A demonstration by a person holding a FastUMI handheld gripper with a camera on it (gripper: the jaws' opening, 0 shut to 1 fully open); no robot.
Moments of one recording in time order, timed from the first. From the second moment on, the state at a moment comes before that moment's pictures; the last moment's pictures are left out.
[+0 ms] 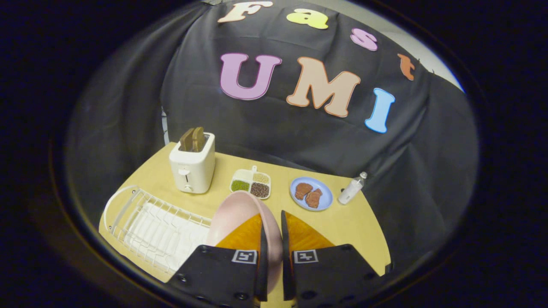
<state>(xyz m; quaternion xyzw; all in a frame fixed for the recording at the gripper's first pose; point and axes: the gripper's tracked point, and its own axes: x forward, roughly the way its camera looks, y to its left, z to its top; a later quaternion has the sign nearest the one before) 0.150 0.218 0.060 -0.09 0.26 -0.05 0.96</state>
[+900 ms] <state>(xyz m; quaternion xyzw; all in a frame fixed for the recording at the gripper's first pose) -0.009 0.008 -0.019 0.19 0.27 -0.06 0.94</state>
